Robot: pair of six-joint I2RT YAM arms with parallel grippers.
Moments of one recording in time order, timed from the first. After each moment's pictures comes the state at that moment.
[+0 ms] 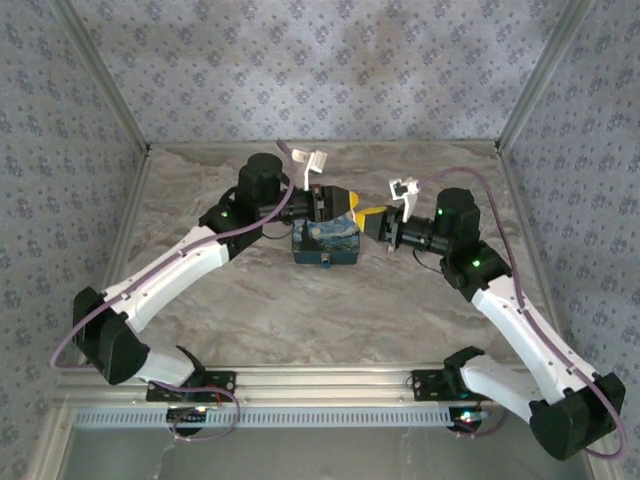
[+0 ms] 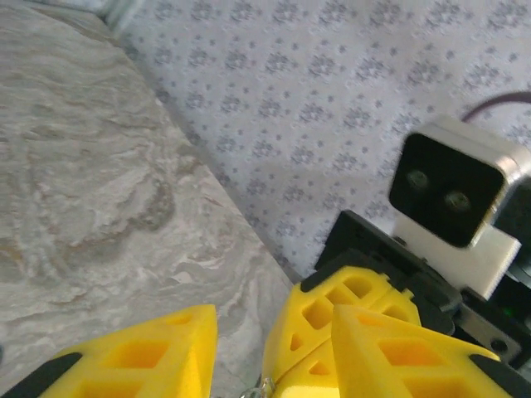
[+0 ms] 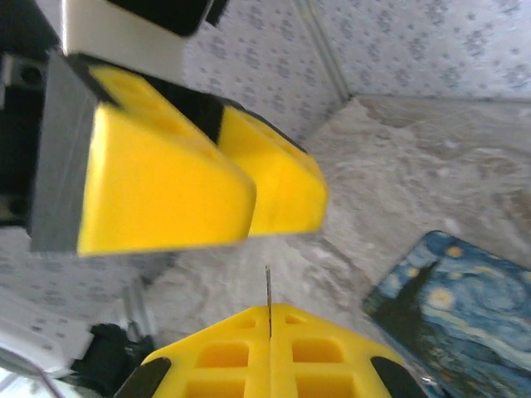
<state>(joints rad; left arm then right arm) -0.73 1.41 1.30 -0.12 0.54 -0.74 0.45 0.97 0.93 -0.19 -0.60 0.33</state>
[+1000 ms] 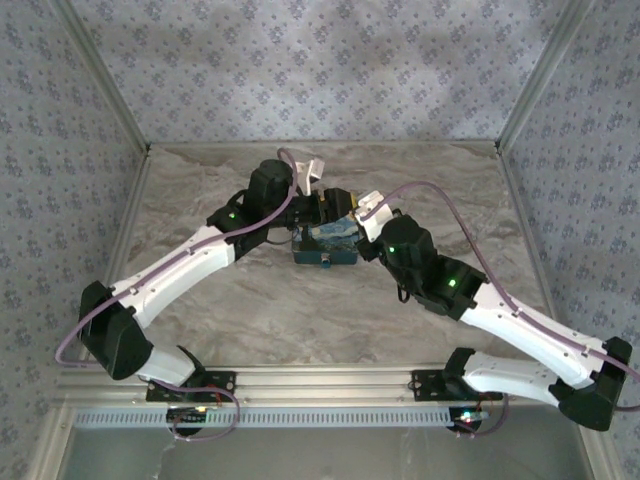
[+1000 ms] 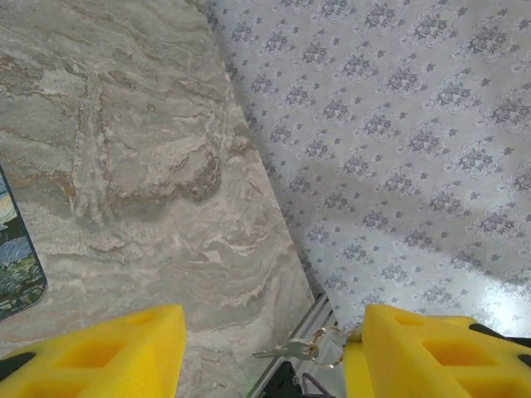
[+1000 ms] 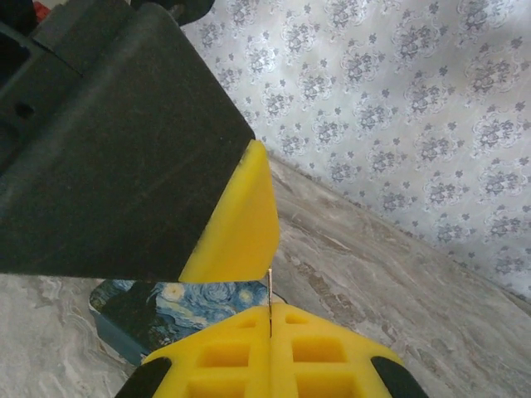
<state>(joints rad) -0.75 1.45 1.28 -0.19 0.43 -0.89 0.94 1.01 1.00 -0.30 0.52 -0.14</state>
